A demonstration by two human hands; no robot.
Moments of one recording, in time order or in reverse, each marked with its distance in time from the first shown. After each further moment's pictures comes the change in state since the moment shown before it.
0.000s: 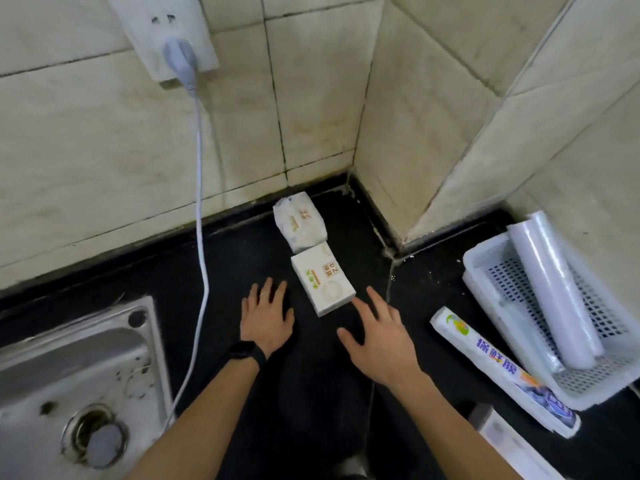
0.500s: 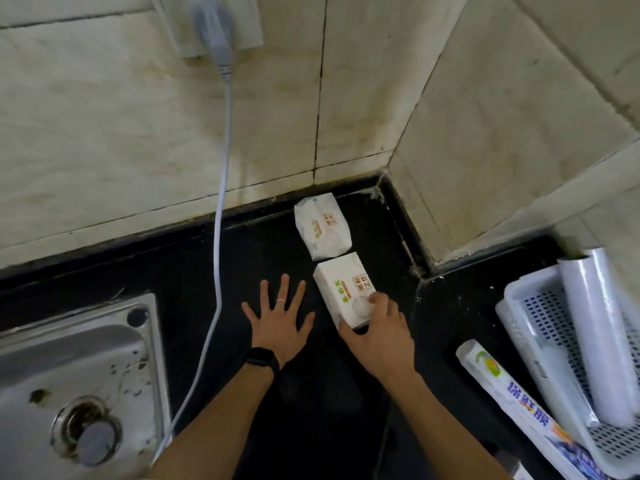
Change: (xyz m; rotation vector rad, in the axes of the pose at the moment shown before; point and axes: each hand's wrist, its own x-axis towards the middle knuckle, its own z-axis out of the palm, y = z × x) left_hand 0.036 -0.016 0.027 0.049 -0.052 -0.038; right_hand 0.077 -0.022 0.034 0.082 0.093 0.141
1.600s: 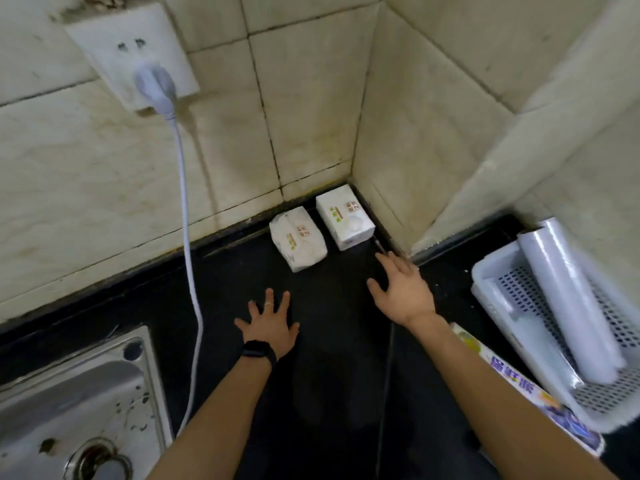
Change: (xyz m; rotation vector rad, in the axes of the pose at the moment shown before) left_hand 0.005 0.021 -0.049 0.090 -0.249 -0.043; right_hand 0.062 0.038 -0.074 -0.066 -0.033 -0.051
